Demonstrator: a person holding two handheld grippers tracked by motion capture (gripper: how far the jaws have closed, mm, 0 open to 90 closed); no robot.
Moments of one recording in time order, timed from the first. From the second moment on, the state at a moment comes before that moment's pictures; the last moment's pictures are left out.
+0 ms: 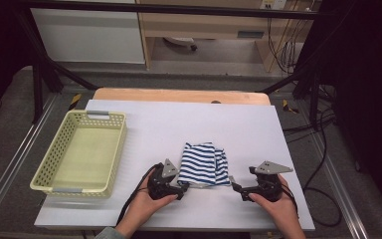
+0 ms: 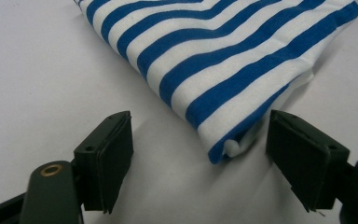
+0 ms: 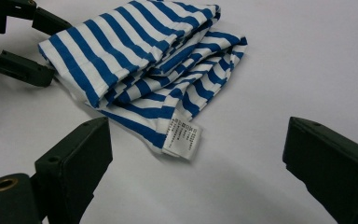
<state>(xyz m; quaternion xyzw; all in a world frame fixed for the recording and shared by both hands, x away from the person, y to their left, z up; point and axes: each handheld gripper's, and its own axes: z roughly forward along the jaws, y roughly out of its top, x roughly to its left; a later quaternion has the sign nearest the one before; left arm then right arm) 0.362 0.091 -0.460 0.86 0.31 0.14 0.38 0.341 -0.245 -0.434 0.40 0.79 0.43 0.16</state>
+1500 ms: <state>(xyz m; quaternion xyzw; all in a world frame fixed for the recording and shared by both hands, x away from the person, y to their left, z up) 0.297 0.158 -0.447 0.88 0.30 0.10 0.35 0.311 -0.169 -0.448 0.32 0.87 0.38 0.08</state>
